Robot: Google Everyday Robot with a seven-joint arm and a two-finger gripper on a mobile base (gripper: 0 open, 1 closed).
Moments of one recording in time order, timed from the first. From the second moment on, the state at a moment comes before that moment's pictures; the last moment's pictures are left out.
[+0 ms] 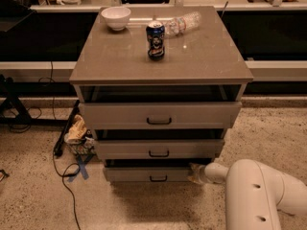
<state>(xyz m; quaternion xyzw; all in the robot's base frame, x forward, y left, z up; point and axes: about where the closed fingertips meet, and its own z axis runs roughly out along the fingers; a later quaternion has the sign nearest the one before) 0.647 -0.223 0.152 -0.67 0.69 -0.04 0.26</state>
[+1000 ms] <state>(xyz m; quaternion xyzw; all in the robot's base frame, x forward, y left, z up) 0.647 -0.223 0.161 -0.67 0.69 -0.04 0.26</state>
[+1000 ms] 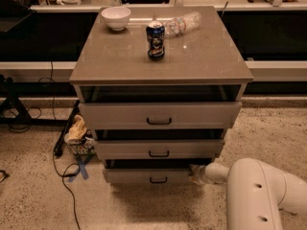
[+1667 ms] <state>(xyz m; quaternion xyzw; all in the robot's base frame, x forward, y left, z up) 0.625 -0.224 0.160 -0.67 0.69 -0.02 0.26</state>
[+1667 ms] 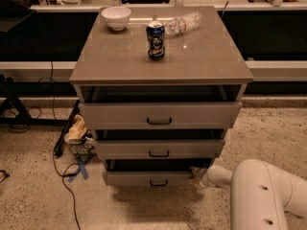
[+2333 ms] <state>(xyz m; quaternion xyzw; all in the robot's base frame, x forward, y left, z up) 0.619 -0.225 0.164 -0.67 0.70 -0.02 0.26</state>
